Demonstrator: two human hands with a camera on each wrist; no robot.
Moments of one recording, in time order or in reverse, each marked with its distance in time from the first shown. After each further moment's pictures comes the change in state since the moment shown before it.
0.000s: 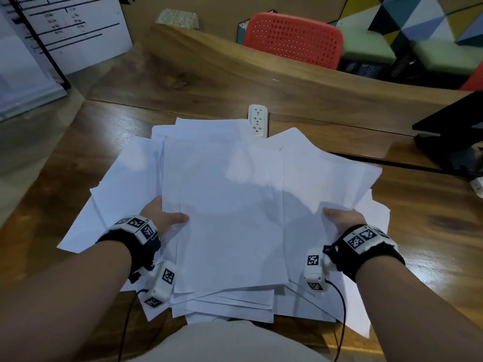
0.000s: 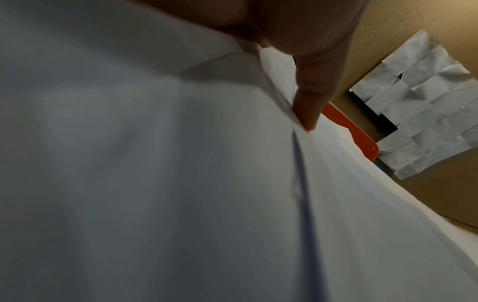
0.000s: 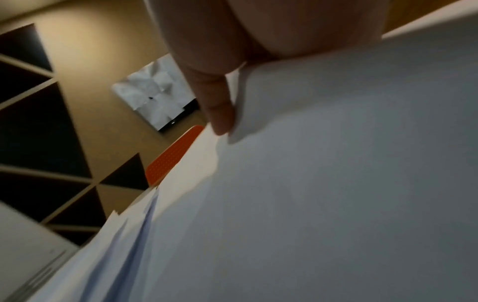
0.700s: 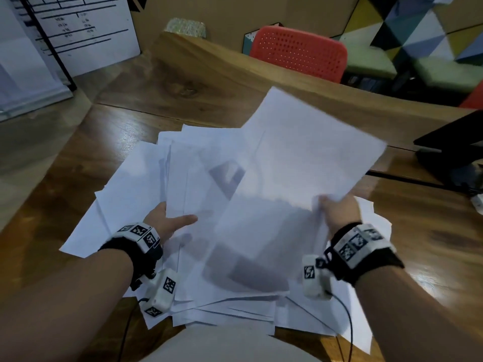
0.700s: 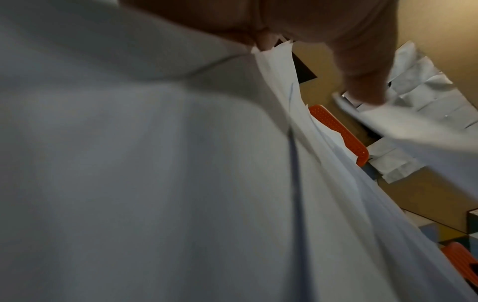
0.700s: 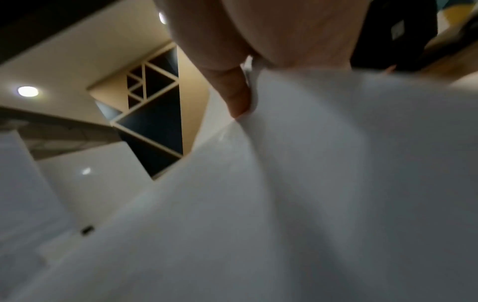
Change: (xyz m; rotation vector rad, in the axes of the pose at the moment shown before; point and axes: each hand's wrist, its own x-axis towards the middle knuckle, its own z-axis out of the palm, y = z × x) left_hand -0.008 0.003 -0.001 -0.048 -0.043 0.014; right_hand -0.061 -0.050 0.022 -0.131 0.079 -0.469
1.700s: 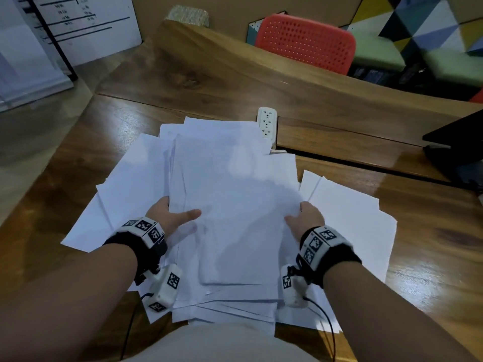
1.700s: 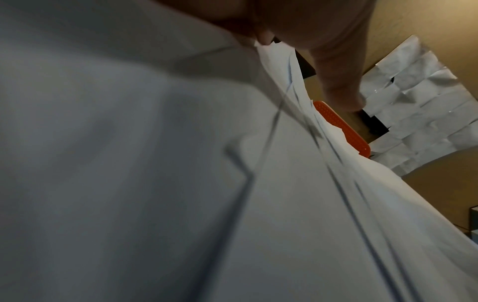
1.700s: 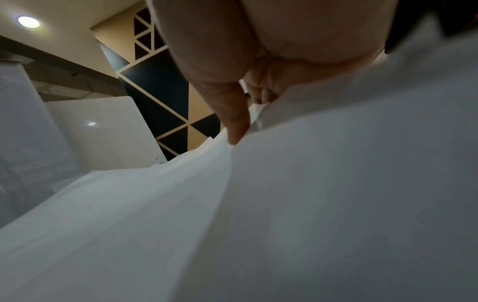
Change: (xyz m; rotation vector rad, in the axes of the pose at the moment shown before) left_hand 0.000 0.001 0.002 -0.033 0.029 0.016; right_hand -0.016 0.018 0.054 -0.544 -0.335 -0.003
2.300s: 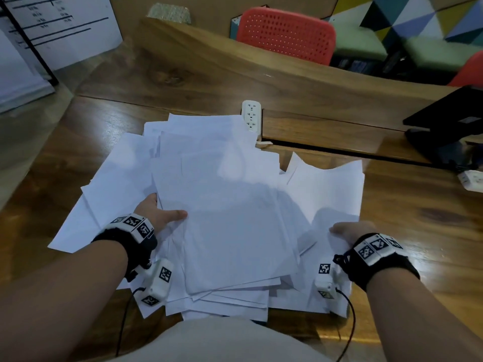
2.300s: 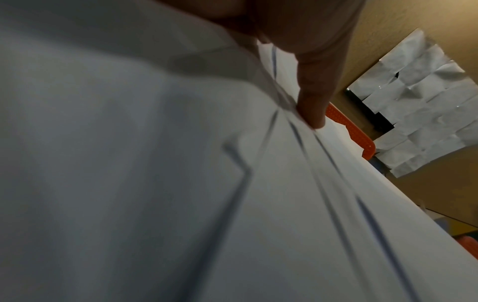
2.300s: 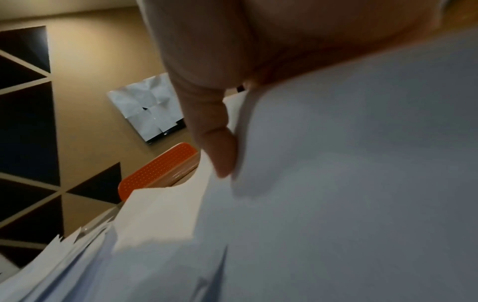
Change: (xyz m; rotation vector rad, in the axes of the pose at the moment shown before) left_hand 0.011 -0.009 0.002 0.030 0.026 -0.013; right_hand -0.007 0.103 -0.062 0.416 0.074 0.590
